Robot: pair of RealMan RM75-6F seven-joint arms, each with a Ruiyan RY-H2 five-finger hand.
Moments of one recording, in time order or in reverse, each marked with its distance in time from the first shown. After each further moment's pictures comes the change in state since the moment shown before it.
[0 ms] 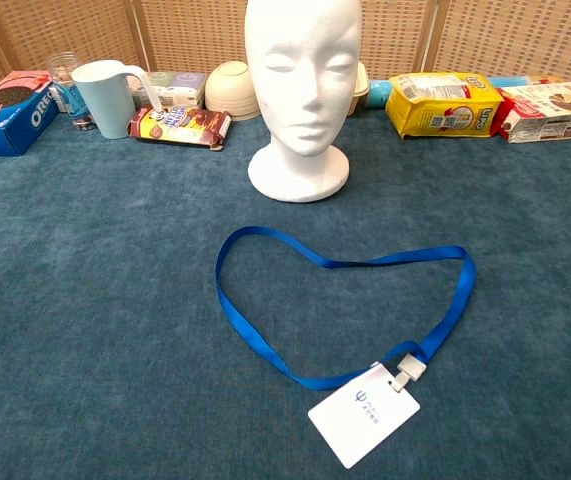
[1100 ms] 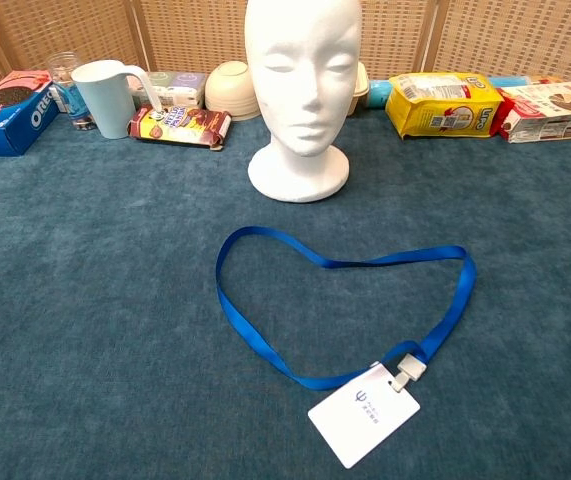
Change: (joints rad) left arm -0.003 0.054 -0.016 -0.023 0.099 0.082 -0.023; right arm 0.148 0.057 -0.001 -0.093 -0.099 -0.180 0.100
